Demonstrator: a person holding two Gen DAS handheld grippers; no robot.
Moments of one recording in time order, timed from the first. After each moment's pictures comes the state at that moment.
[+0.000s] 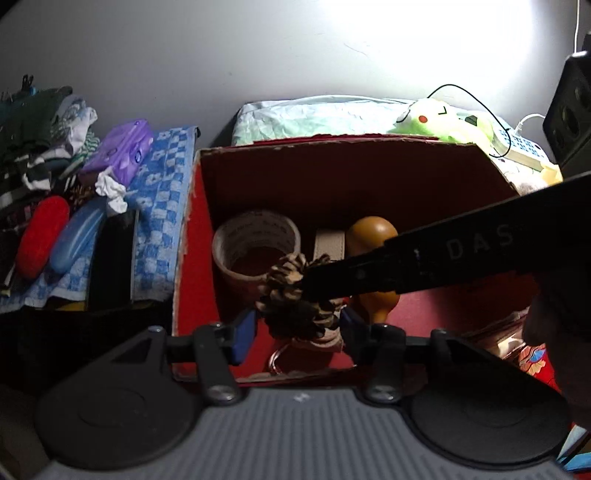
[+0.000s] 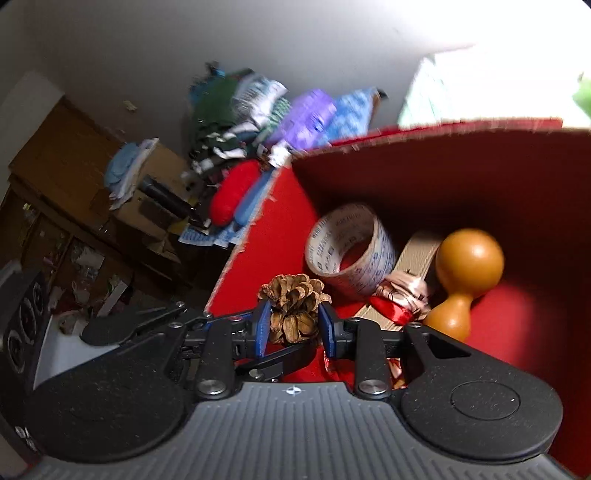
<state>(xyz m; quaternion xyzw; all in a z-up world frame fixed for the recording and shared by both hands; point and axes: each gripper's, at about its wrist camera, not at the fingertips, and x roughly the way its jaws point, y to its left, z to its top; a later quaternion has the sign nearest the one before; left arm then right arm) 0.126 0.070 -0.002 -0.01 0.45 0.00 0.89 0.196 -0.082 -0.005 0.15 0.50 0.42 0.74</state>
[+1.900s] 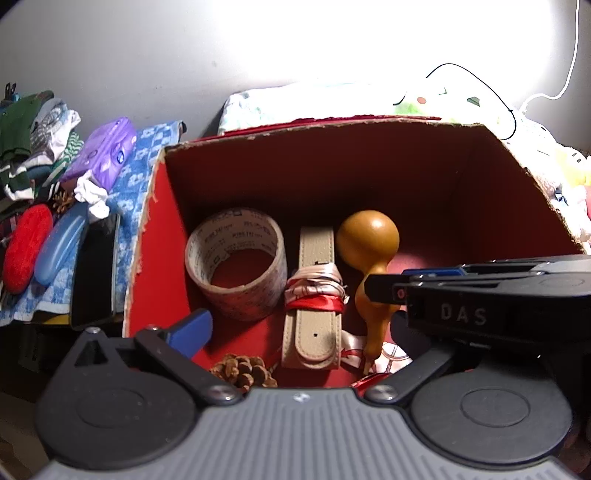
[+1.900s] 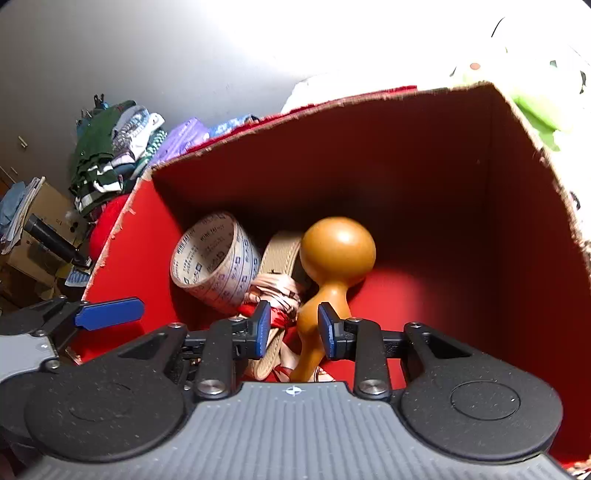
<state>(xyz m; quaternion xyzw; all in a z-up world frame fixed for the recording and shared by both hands) 0.147 0.047 -0.013 0.02 0.46 -0.01 0.89 0.170 -0.107 -0.024 0.11 0.45 0.25 0.85</state>
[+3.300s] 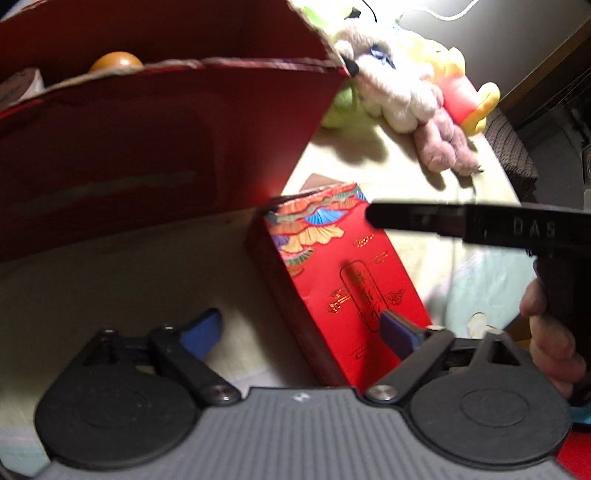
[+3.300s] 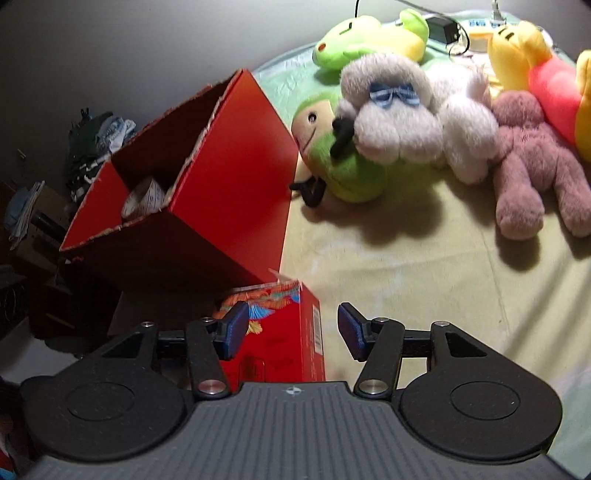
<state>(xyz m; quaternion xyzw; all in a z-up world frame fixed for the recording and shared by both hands) 0.074 -0.108 -0.071 -0.08 0.56 -0.17 0.80 0.093 -0.304 -0.058 0.15 0.50 0.24 0.82</state>
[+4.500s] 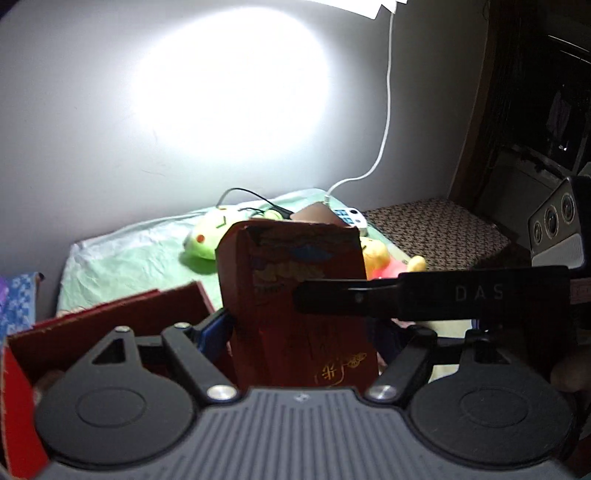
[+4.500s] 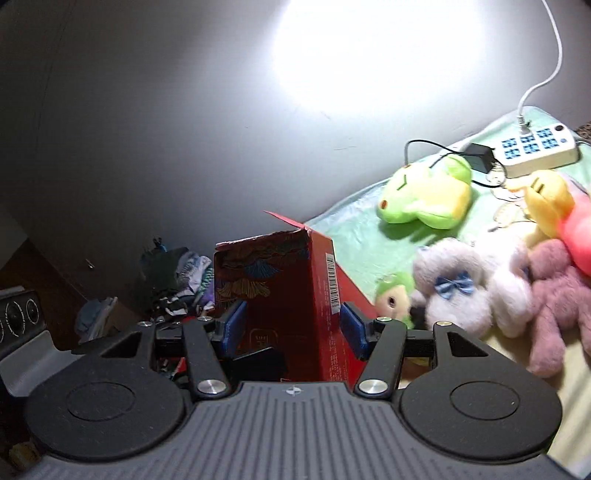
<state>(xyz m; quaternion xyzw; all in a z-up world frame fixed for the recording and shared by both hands) 0.116 -0.113 0.106 0.02 0.30 -0.21 0.93 0.125 -0.314 0.065 0.27 0.30 0.29 0.87</state>
